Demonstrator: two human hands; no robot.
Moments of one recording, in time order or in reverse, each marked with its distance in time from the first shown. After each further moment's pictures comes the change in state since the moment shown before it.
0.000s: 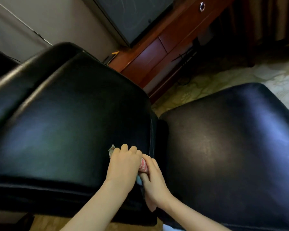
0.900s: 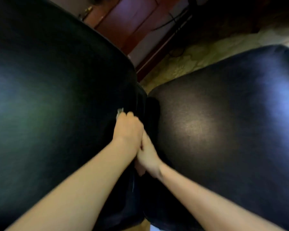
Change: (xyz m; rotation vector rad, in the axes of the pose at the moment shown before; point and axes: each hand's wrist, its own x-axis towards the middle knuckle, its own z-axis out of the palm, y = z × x) left_hand 0.148 0.035 0.048 0.200 -0.024 0.117; right_hand 0.100 0.099 -0.002 0.064 0.041 0.117
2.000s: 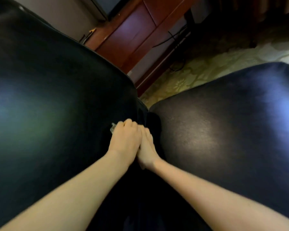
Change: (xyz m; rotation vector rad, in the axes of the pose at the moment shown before) left_hand 0.016 -0.014 -0.003 0.022 0.189 -0.038; right_hand 0.062 -0.020 -0.022 -0.301 0.026 -0.175
